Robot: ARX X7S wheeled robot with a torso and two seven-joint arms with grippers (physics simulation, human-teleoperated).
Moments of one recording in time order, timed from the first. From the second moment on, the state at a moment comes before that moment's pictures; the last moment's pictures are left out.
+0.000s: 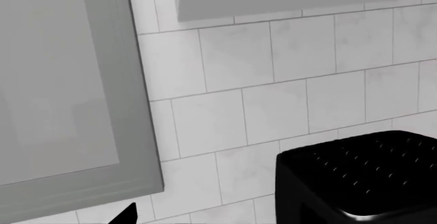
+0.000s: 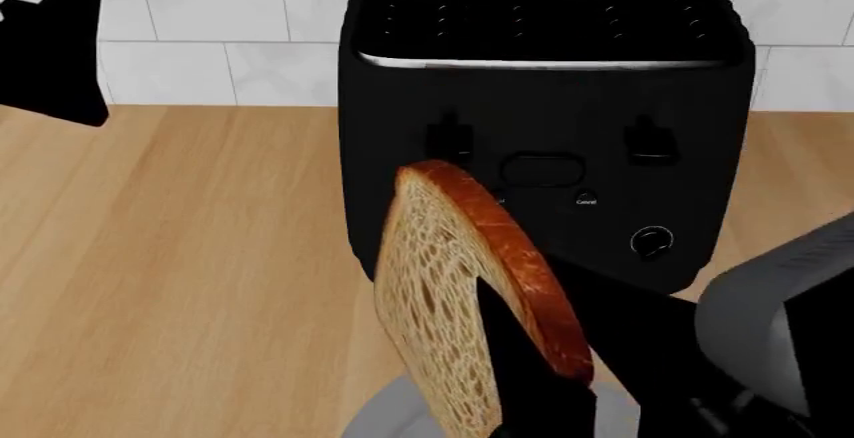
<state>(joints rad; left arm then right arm) -1.10 -0.37 -0.01 0.51 -0.75 -1.38 -0.24 1.06 0.83 0.03 -0.81 2.56 1.07 1.35</state>
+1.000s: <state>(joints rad) -1.05 -0.40 0.02 0.50 -0.76 -1.32 -0.25 0.66 0.73 0.22 -0.90 2.45 1.19 1.25</state>
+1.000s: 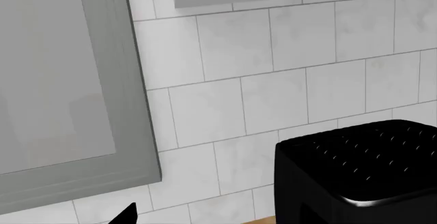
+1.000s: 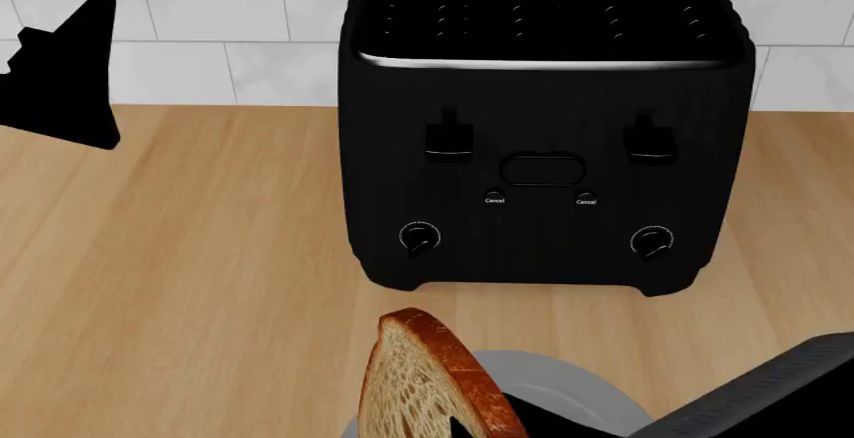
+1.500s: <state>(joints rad) -1.04 -0.40 0.04 0.49 -0.76 -1.31 -0.26 0.51 0.65 0.36 -0.86 2.36 1.33 1.15</state>
